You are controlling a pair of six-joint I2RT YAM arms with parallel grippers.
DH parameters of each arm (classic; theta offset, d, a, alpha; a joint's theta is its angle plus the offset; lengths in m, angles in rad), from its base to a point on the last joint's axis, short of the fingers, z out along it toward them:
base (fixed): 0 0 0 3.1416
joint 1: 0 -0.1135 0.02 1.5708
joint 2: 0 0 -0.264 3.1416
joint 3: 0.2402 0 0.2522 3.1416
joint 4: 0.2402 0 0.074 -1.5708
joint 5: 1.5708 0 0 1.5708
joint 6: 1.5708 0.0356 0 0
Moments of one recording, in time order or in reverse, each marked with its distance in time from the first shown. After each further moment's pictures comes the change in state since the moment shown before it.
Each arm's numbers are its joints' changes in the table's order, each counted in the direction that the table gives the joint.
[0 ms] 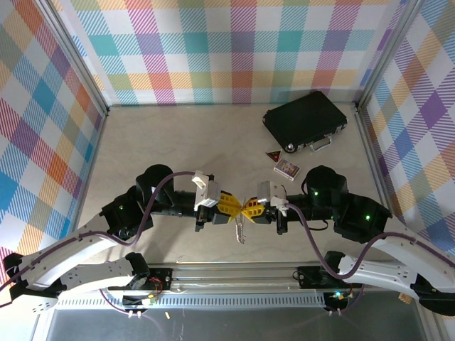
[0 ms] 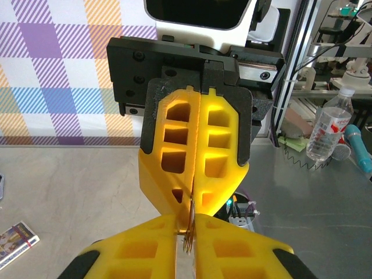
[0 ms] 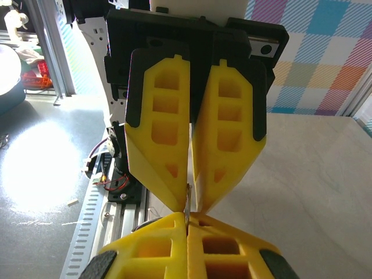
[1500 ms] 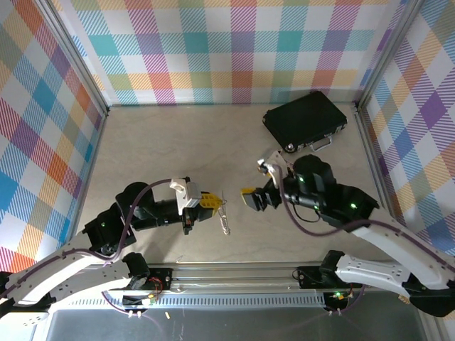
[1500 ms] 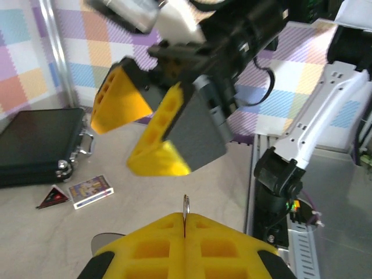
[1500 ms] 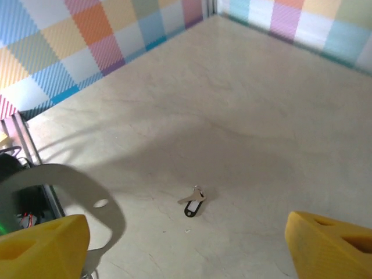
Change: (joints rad) left arm 0.000 -0.250 -0.177 0.029 -0.341 -0.076; right arm 0.196 0.167 0.010 0.012 0.319 0.387
